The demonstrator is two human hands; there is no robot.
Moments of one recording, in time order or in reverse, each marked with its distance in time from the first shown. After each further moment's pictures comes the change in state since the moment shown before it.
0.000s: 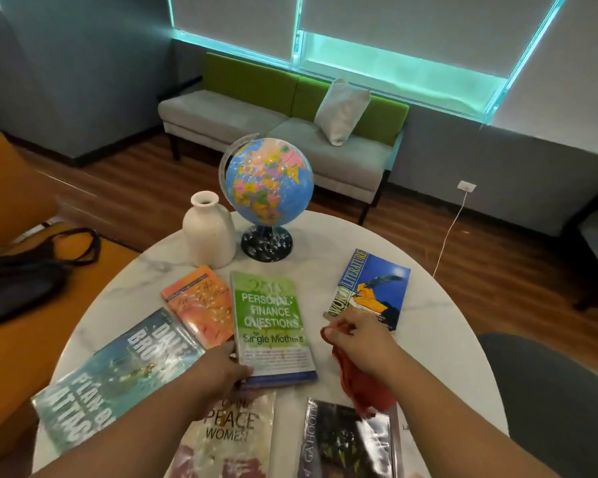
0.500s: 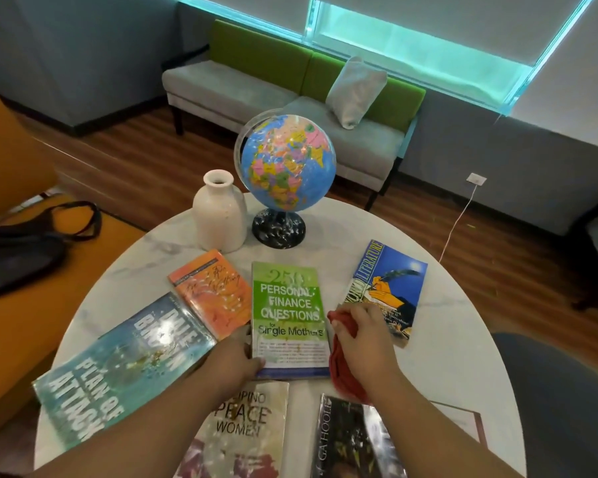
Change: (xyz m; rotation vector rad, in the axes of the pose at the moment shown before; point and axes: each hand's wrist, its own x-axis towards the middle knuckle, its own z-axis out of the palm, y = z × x) left_hand 0.015 -0.006 -0.005 0.491 0.110 0.169; right_hand 0.023 0.020 0.052 -0.137 0.264 -0.143
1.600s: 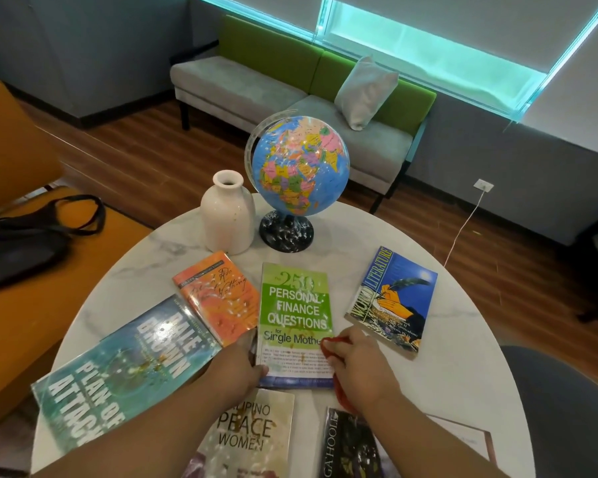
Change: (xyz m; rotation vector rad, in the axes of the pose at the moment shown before) left_hand 0.011 -0.007 0.000 0.062 -0.002 0.012; right_hand -0.001 0.011 0.020 -0.287 -0.286 -0.163
